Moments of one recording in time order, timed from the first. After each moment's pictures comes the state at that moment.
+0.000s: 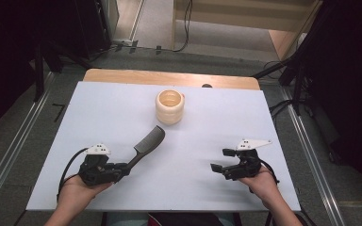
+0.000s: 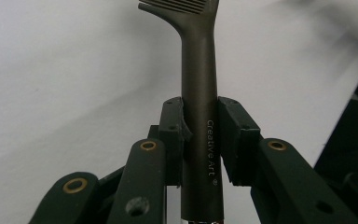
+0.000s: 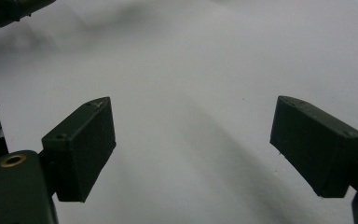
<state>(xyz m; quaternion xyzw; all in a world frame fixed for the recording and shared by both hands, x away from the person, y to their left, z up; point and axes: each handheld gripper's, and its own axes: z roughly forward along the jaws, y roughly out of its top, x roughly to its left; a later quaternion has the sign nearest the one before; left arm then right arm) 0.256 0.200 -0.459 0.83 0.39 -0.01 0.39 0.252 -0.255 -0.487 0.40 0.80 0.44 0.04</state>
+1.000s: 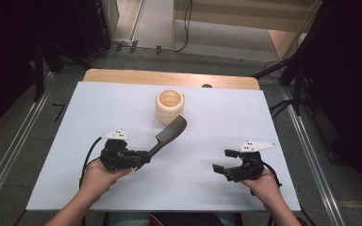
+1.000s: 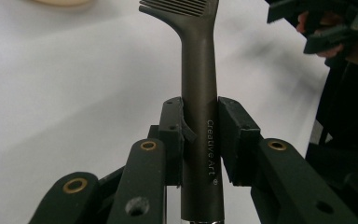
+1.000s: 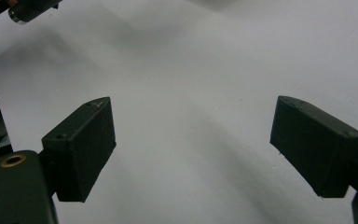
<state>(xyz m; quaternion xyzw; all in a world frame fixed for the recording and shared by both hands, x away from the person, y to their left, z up) 0.294 0.152 -0.455 0.82 0.36 -0.06 0.45 0.243 -0.259 -0.484 0.41 0.79 0.45 0.05</state>
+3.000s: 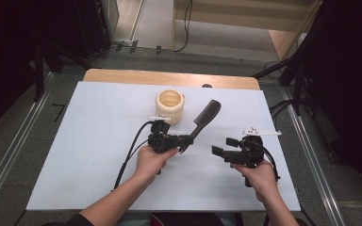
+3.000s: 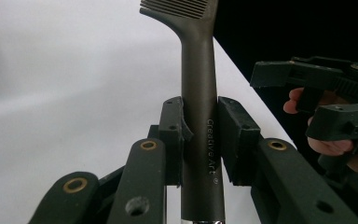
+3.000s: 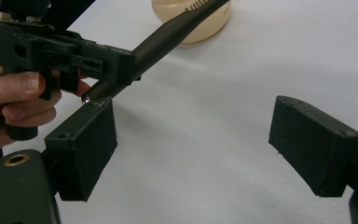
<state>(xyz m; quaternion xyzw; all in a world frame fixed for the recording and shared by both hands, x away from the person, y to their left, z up) 0.336 0.033 -0.466 0.75 0.41 -0.13 0.50 0.264 -0.252 -0.450 0.51 0.72 0.47 0.04</state>
